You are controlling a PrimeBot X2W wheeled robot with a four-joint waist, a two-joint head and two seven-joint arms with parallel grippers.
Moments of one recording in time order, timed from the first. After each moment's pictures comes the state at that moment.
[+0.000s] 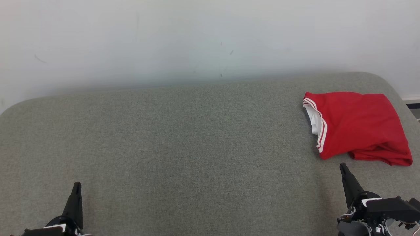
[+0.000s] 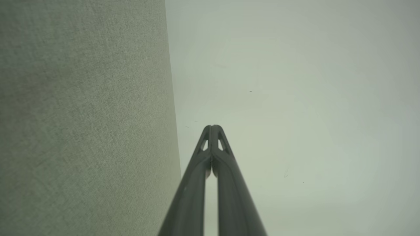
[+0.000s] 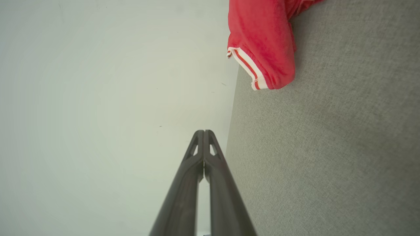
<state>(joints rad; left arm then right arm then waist) -0.09 0.04 0.09 0.30 -1.59 -0.12 0.11 -0.08 -0.05 -0.13 0.29 1.60 0.12 0.11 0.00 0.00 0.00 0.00</state>
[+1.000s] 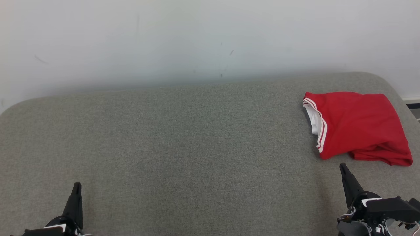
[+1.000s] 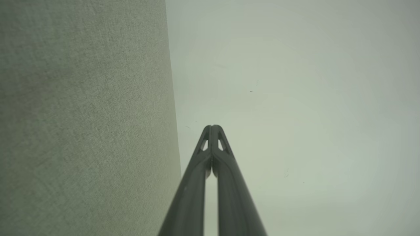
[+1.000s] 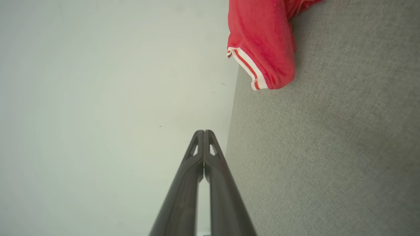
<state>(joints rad) -0.09 0.04 0.09 0.30 -1.59 -0.12 0.11 -0.08 -0.05 -0.13 0.30 1.60 0.12 0.11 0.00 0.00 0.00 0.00</state>
